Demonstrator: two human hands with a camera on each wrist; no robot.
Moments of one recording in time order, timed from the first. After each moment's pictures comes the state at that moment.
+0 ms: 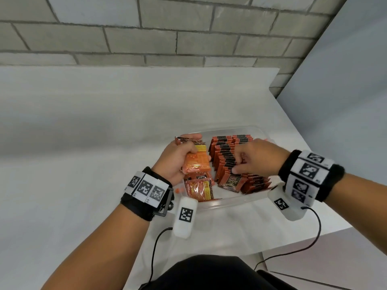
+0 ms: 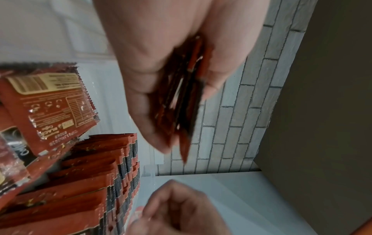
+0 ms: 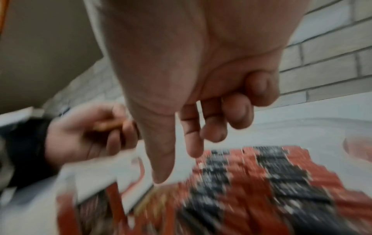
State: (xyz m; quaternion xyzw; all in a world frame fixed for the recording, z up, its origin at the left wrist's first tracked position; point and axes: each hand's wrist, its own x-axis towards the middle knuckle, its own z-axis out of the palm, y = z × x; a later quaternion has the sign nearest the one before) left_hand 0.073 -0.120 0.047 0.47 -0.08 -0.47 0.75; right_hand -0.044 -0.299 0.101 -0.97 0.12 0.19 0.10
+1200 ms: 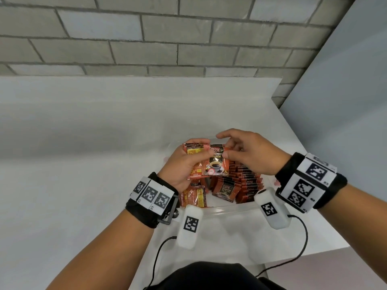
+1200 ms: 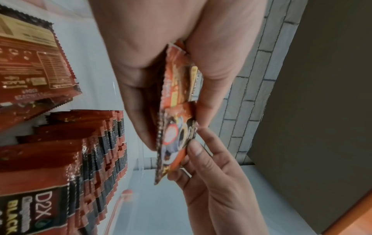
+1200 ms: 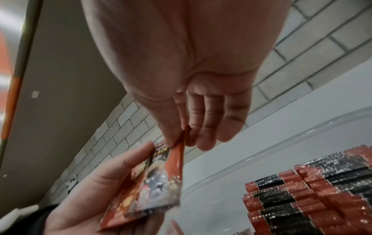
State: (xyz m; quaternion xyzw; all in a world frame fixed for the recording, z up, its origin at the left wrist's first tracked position) left_hand 0.047 -0.147 0.062 0.46 -0.10 -0.43 0.77; right_hand -0.038 -0.307 0.119 -0.93 0.10 0.05 0.36
